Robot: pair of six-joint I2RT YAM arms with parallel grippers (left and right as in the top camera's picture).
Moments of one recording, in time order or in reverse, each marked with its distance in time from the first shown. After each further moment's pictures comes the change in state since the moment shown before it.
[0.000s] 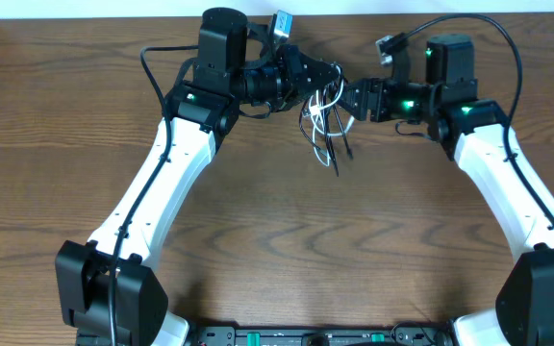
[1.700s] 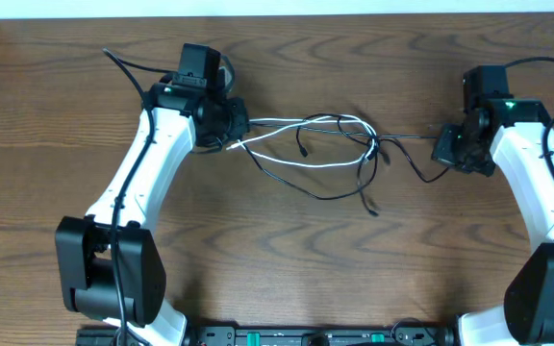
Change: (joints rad) left arm 0.153 0.079 -0.047 -0.603 -0.682 0.602; right arm -0.208 0.001 0.002 -0.690 0.786 0.107
